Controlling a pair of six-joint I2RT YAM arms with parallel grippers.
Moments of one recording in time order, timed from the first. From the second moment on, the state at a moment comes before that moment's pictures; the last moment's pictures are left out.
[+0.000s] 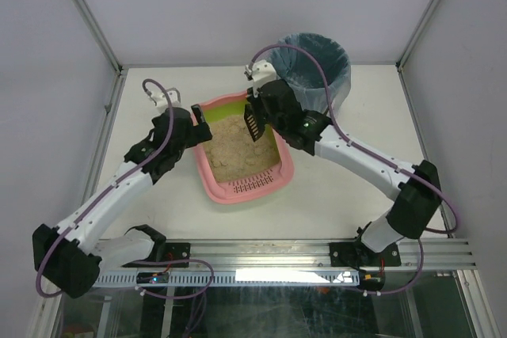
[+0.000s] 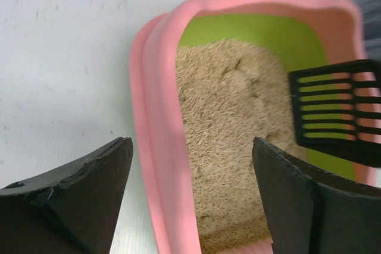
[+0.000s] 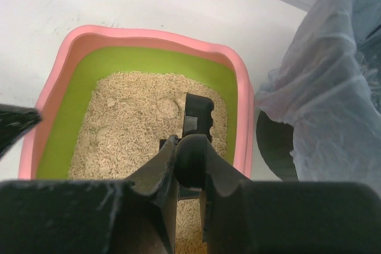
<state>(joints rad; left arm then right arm) -0.51 1.13 0.93 -0.43 -0.42 -0.60 0.86 1.52 1.37 -0.26 0.33 0.11</state>
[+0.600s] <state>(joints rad) -0.51 0.68 0.79 -0.36 -0.53 -0.50 0.93 1.86 1.62 -0.34 0.50 -0.19</state>
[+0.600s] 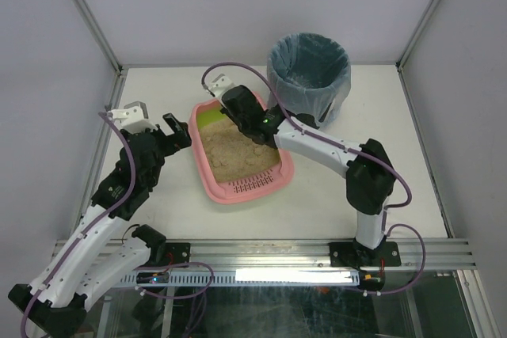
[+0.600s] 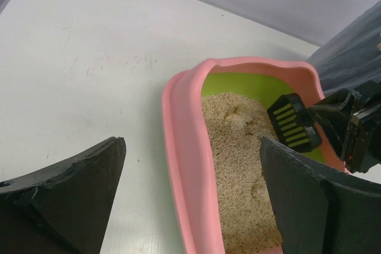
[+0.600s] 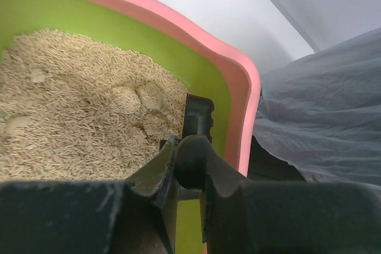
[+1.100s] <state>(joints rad) -0.50 0.71 0.79 -0.37 -0.54 -0.49 0.89 1.94 1.65 -0.33 0.48 -0.15</state>
